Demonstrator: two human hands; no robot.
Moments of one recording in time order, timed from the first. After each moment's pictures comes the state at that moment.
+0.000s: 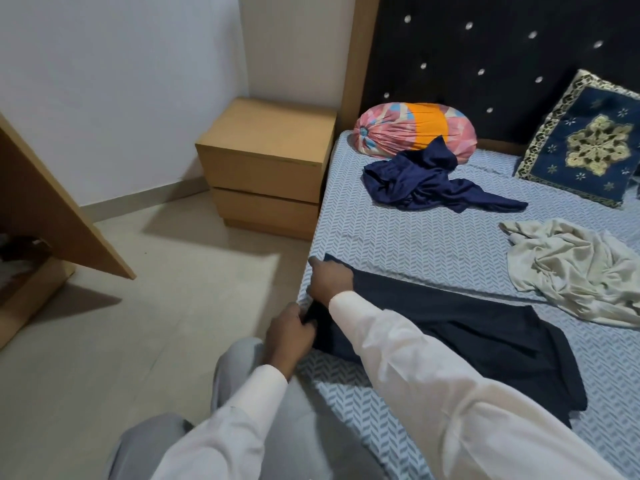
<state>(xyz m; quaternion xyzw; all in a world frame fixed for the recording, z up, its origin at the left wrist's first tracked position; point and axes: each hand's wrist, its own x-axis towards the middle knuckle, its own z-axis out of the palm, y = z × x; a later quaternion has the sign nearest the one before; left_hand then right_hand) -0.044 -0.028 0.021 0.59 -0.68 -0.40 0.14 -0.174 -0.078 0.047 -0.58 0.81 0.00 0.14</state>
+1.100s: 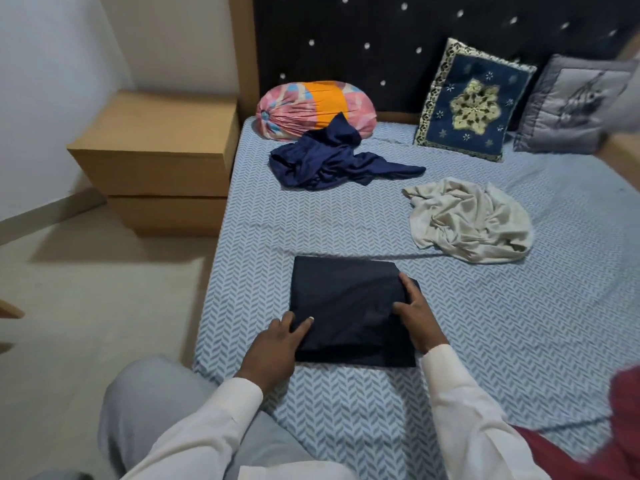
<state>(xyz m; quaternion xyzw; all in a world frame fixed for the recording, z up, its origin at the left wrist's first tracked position) -0.140 0.050 -0.024 0.26 -0.96 -0.11 -0.08 -0.397 0.194 -0.002 -0.17 0.75 -0.55 0.33</state>
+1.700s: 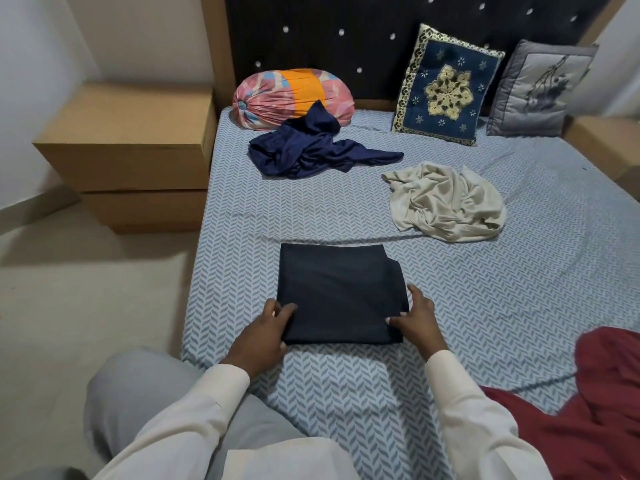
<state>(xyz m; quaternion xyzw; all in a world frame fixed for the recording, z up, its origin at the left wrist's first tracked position) -0.132 0.054 -0.017 0.27 -0.93 -0.25 -0.05 -0.378 0.253 -0.004 -0.16 0.88 -0.39 0.22</state>
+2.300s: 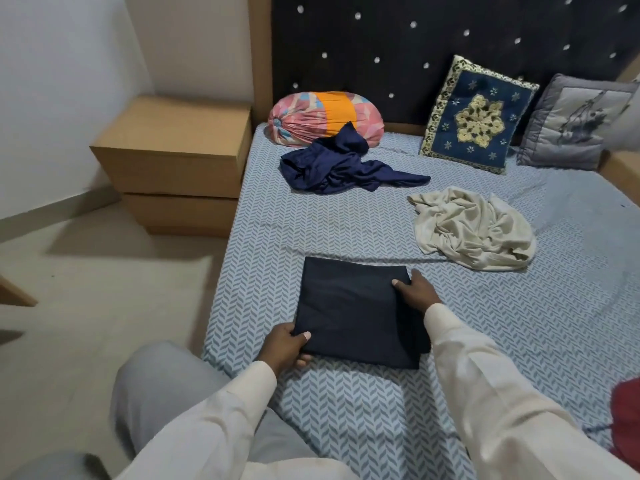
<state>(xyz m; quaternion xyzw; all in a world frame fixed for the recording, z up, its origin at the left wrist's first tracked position) -0.146 0.057 -0.026 0.49 -0.53 -0.69 0.04 -0.458 0.159 -0.010 -0.23 0.92 -0.22 0.25</state>
